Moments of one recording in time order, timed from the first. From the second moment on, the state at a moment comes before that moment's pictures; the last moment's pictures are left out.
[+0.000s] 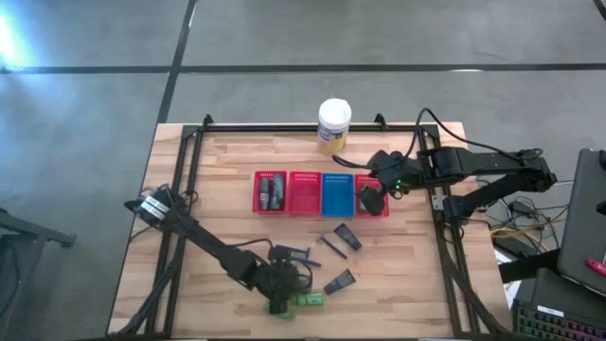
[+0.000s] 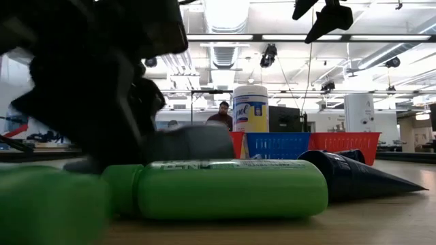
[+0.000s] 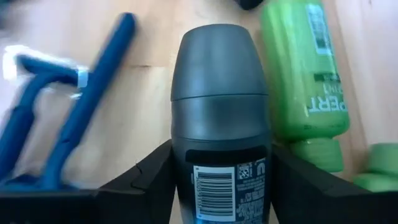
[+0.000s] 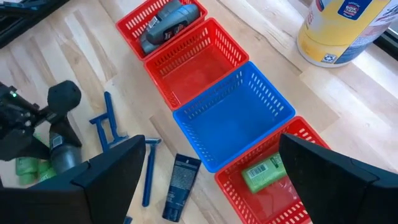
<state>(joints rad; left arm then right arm) -0.56 1.91 1.13 -0.15 -0.27 -0.54 0.06 1.23 1.30 -0.99 0.25 0.69</state>
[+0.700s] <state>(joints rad) -0.33 1.33 0.86 -0.59 -0.89 -1.69 0.06 1.23 1.26 -0.98 0.33 0.68</state>
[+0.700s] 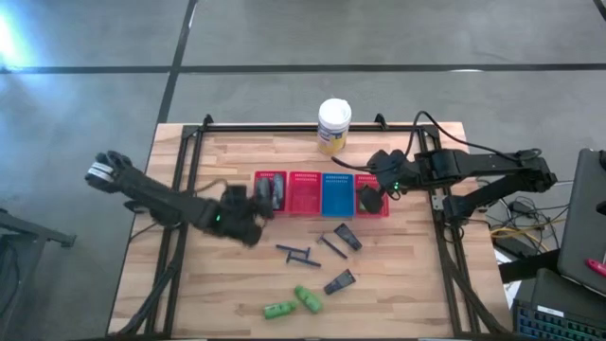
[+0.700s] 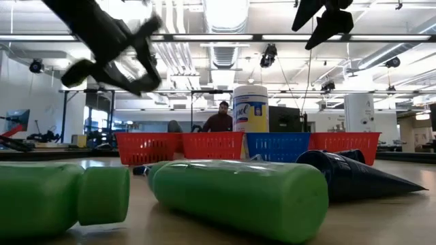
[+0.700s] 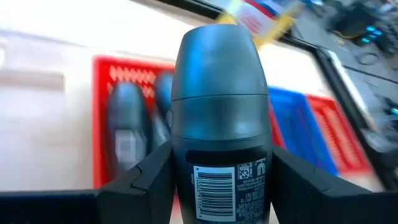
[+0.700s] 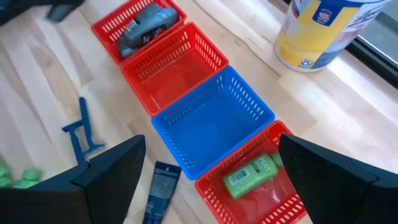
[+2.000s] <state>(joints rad) -0.01 1.23 0.66 -0.20 -0.53 -1.07 0.16 1.34 1.05 -0.93 0.01 0.86</state>
